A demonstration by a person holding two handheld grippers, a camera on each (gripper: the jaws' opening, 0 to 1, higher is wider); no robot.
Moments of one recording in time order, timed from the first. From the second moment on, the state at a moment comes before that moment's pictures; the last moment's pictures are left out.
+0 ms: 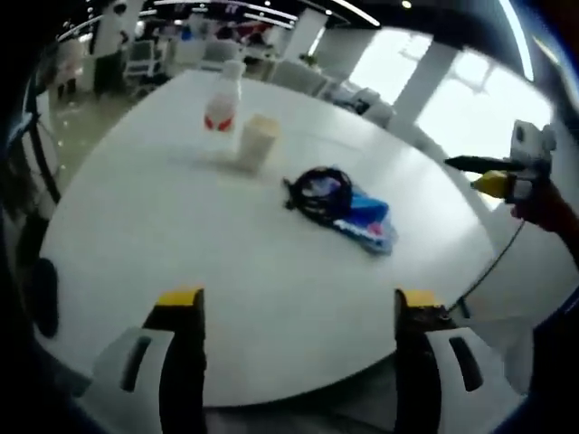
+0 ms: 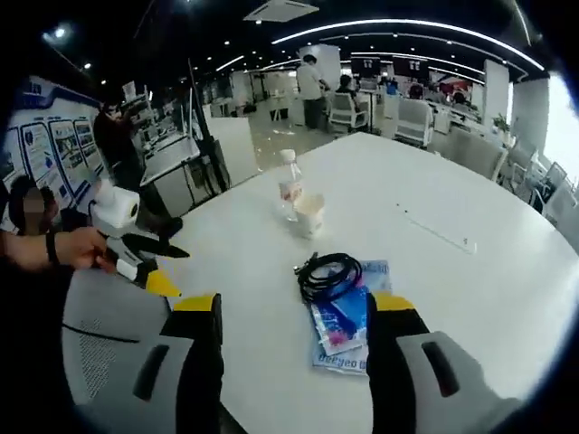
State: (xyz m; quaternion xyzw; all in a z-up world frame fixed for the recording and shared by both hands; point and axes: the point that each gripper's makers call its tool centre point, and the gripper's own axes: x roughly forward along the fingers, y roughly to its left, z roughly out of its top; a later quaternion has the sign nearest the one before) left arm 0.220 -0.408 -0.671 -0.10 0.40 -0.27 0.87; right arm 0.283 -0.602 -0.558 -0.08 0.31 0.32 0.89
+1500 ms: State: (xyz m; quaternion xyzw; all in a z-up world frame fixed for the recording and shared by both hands) left arm 0.227 -0.405 -0.666 -0.19 0.38 -0.26 0.87; right arm 0.522 -0.472 -0.569 -0.25 0.42 0.41 0.77
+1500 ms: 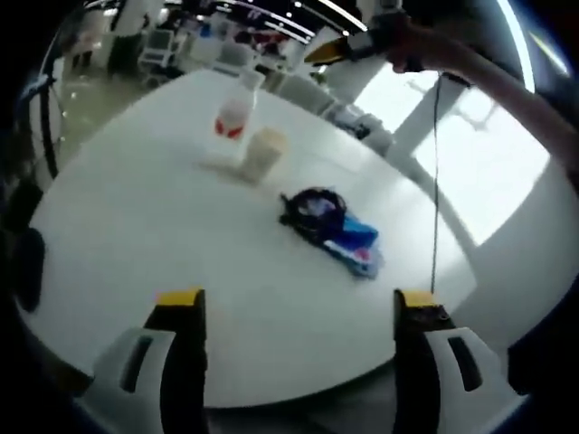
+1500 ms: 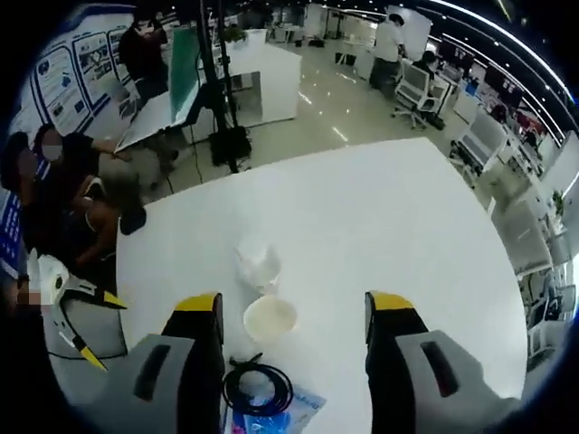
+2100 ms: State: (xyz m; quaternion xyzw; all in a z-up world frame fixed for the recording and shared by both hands) left arm 0.235 -0.396 -0.663 -0.23 0.37 -0.25 0.87; right arm 0.504 -0.493 -0.679 -0.21 0.52 0.38 0.73
